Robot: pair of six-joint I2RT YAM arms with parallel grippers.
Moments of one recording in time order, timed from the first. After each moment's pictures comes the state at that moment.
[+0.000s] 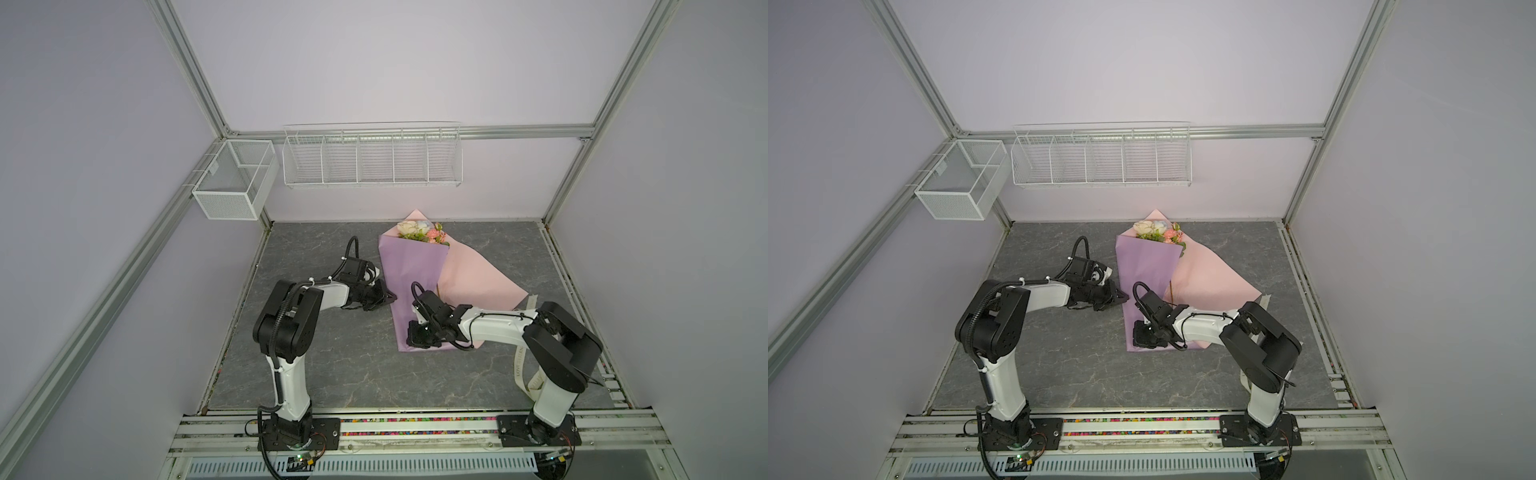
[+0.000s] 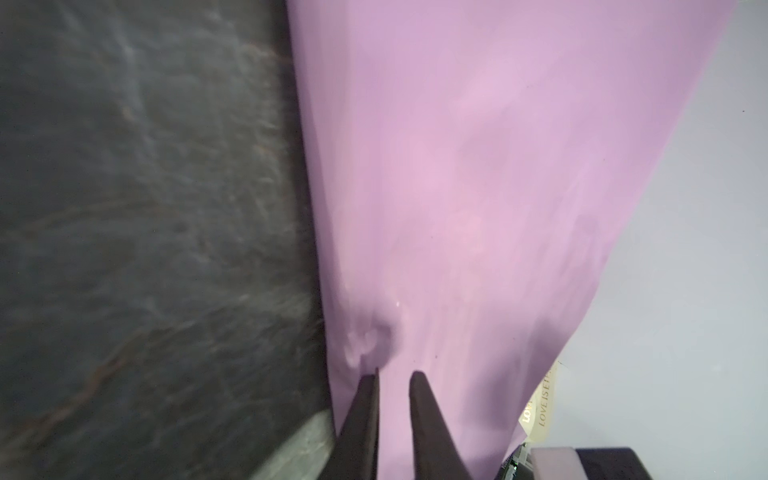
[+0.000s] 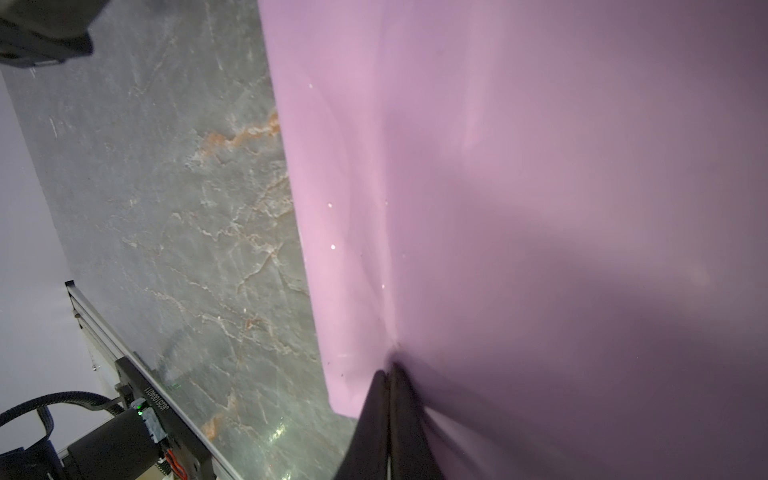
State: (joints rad) left arm -0.40 1.96 1.05 -0.03 0.66 -0.73; right arm 0.85 1.78 0.95 -0.23 -0.28 0.86
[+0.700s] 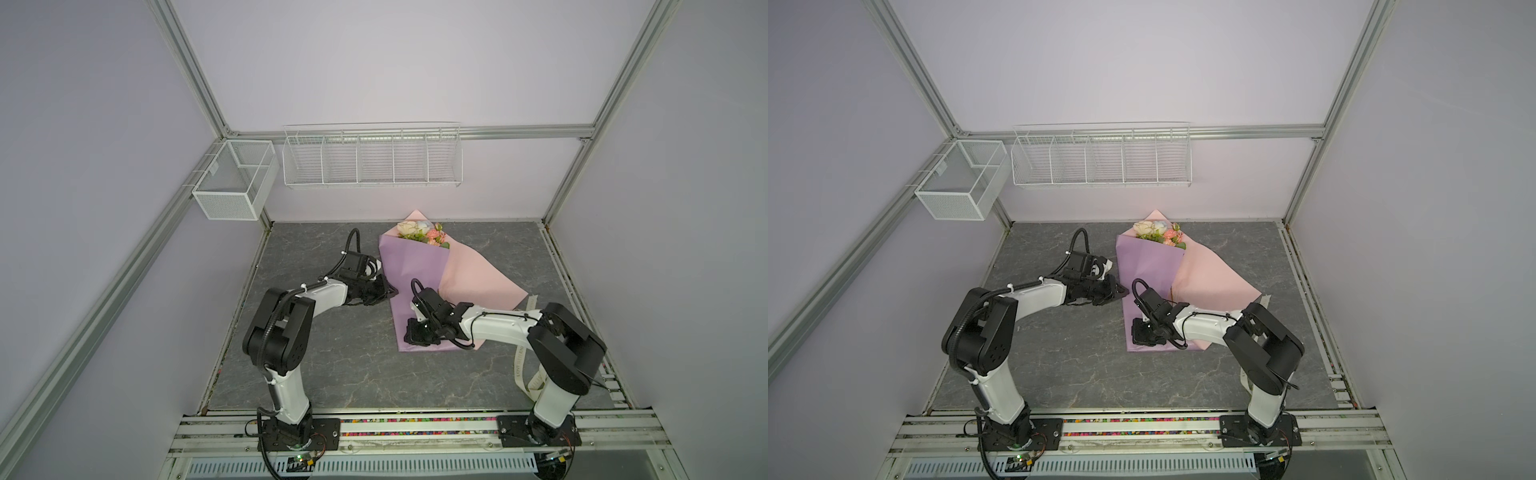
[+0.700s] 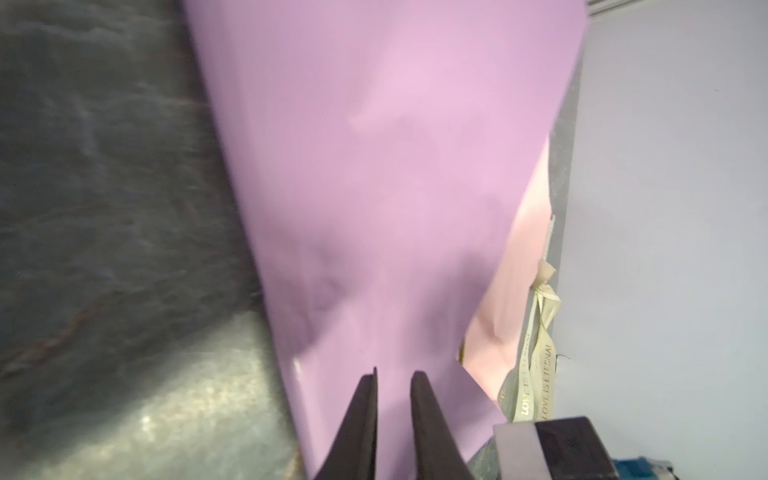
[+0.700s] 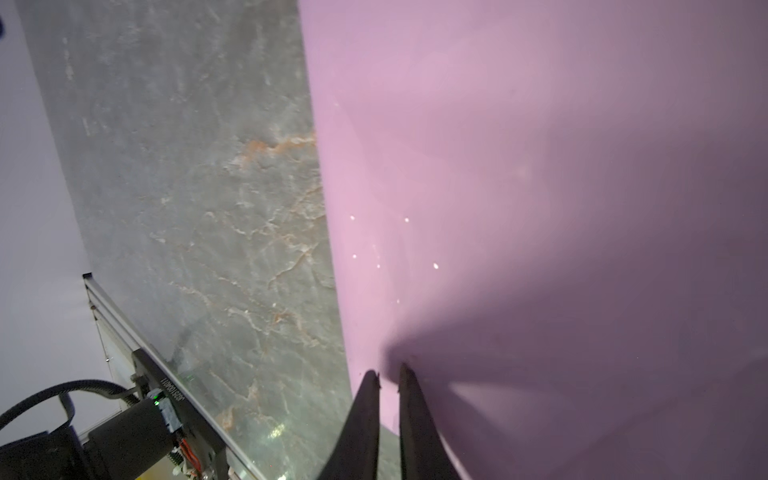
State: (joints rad) left arm -0.44 1.80 1.05 -0.10 0.62 -0.68; right arm 0.85 1.74 0.98 -0.27 -0.27 0.84
